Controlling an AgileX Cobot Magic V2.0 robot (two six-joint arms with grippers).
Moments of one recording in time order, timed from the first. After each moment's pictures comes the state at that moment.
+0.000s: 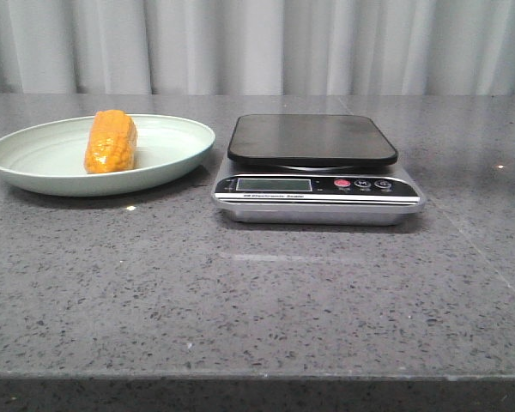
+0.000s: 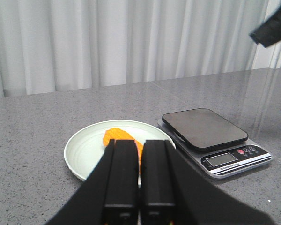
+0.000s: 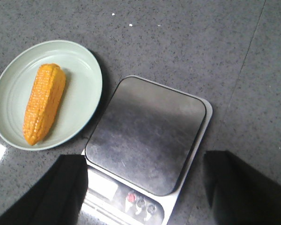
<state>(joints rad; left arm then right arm) -0.46 0.10 -0.44 0.23 0.46 -0.26 0.34 1.34 -1.50 0.23 0.99 0.04</state>
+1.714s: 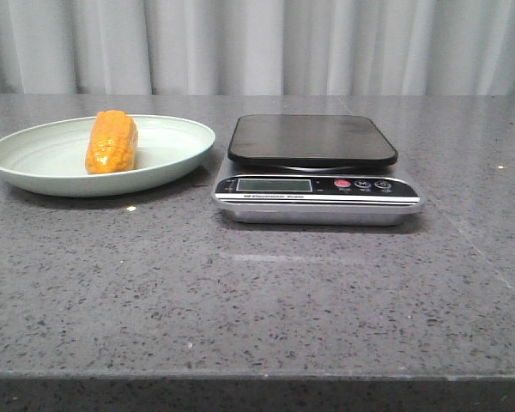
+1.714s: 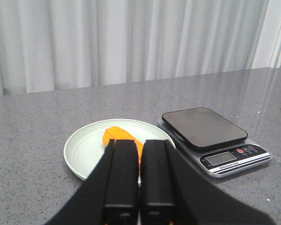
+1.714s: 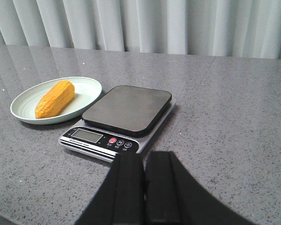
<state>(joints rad) -0.46 0.10 -0.44 0.23 0.47 -0.26 0.33 0.01 -0.40 0.20 0.58 -0.02</state>
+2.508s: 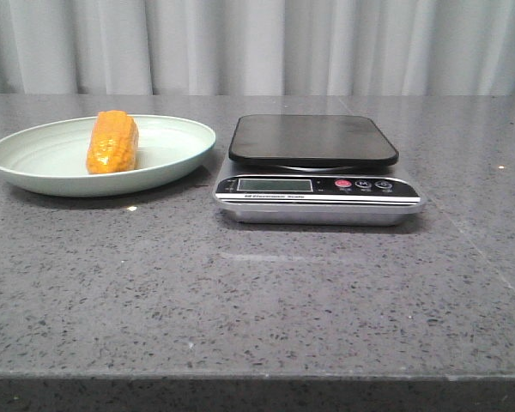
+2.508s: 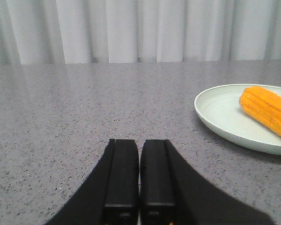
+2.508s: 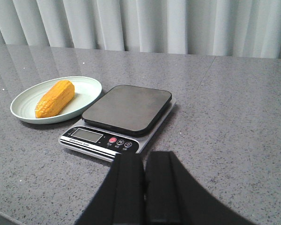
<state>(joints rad) 0.12 0.00 -0.06 0.10 0.19 -0.07 0.33 0.01 -0.40 0.20 0.58 -0.02</state>
